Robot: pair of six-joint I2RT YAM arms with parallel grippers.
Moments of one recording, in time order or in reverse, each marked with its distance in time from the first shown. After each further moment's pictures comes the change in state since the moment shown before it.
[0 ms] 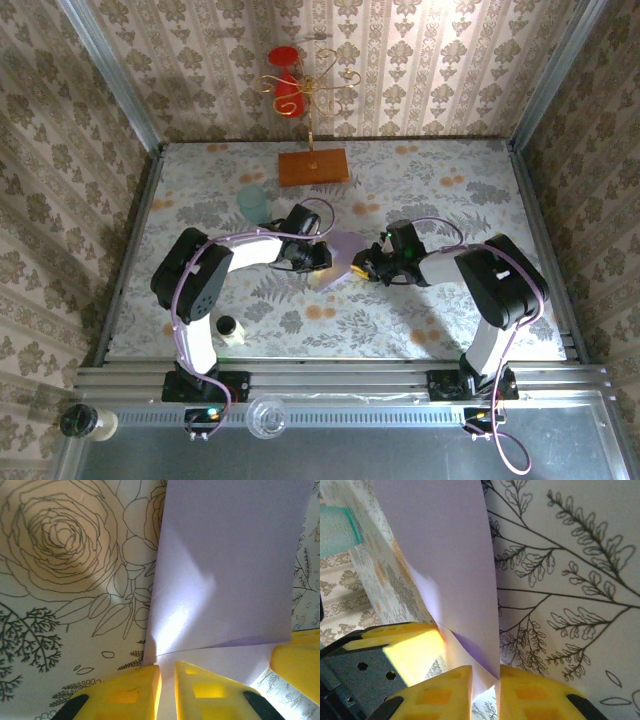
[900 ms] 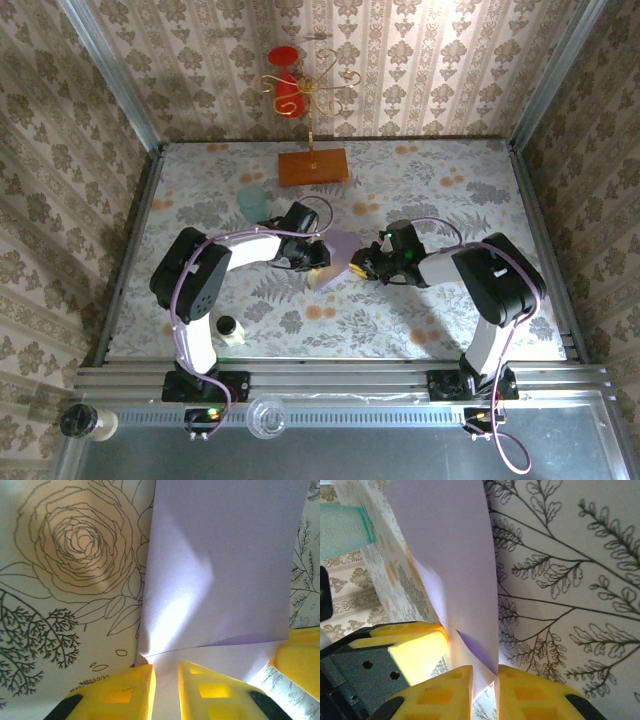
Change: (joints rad) left arm 0.012 -0.003 0.016 -0.035 -0.002 0.016; right arm 0.000 0.025 -0.005 0.076 -0.016 0.014
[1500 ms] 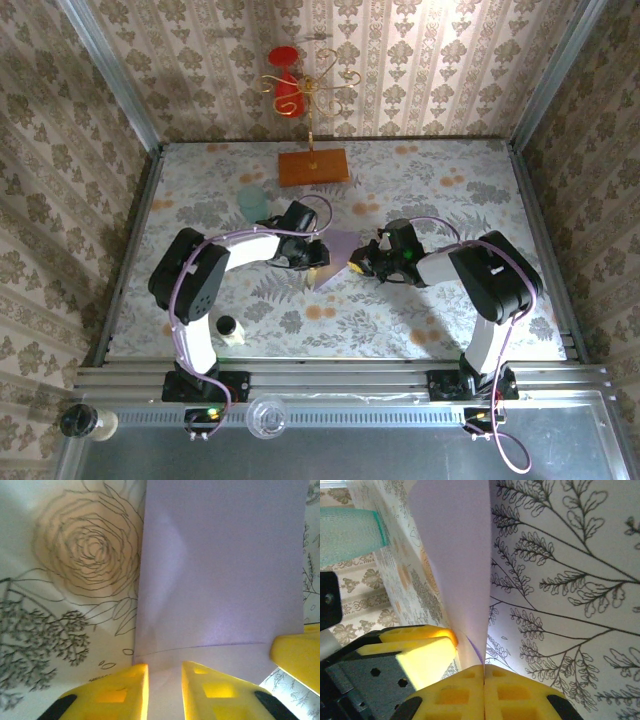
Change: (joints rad) left arm 0.007 -0.023 0.003 -0.013 -0.016 0.019; right arm 0.003 0.020 0.010 0.056 -0.005 0.026
